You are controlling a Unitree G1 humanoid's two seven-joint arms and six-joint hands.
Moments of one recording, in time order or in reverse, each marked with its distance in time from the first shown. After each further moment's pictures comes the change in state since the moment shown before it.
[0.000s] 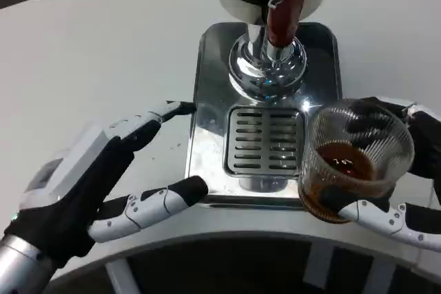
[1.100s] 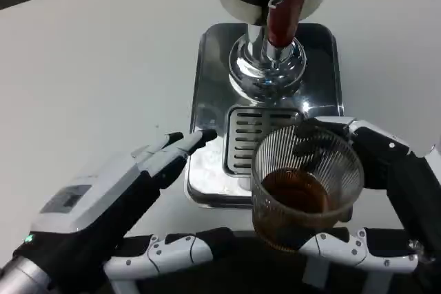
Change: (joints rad) left arm 0.115 0.078 -0.021 -0.211 0.068 0.128 -0.122; right arm 0.032 -0.027 0.086 -0.077 0.005 0.005 0.117
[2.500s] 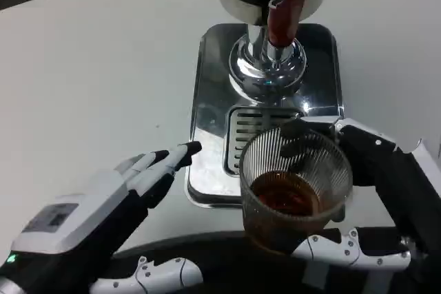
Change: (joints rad) left arm 0.112 0.018 0.058 -0.093 0.014 0.030 -0.026; right arm -0.033 -0.019 0.001 0.011 0.018 0.000 0.044
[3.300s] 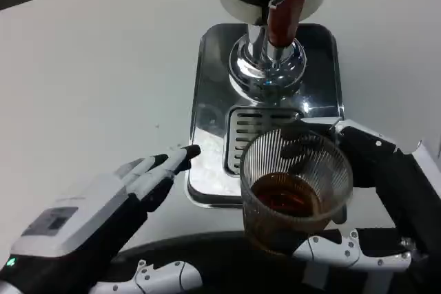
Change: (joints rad) left arm 0.010 0.000 0.000 -0.001 0.000 0.002 -0.001; right arm 0.003 0.000 0.000 0.000 0.001 0.000 0.000
